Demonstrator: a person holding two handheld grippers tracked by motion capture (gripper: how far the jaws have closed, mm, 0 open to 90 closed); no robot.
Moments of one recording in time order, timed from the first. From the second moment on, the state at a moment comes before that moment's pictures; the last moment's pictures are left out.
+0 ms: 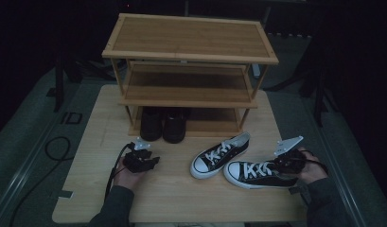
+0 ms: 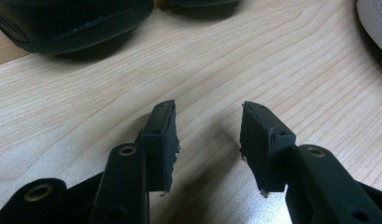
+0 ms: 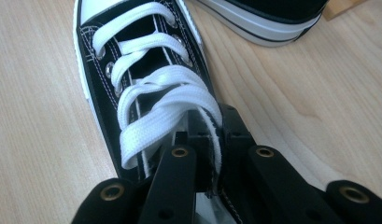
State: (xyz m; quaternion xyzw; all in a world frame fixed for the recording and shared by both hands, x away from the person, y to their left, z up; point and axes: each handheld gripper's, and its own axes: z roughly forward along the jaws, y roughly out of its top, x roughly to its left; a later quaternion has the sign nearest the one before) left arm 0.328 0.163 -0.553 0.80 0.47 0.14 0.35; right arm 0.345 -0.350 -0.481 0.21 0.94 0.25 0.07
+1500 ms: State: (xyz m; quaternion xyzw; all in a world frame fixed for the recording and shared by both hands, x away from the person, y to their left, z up) left arm 0.328 0.162 -0.553 0.80 0.47 0.14 0.35; right arm 0.346 -0.349 -0.419 0.20 0.91 0.36 0.06
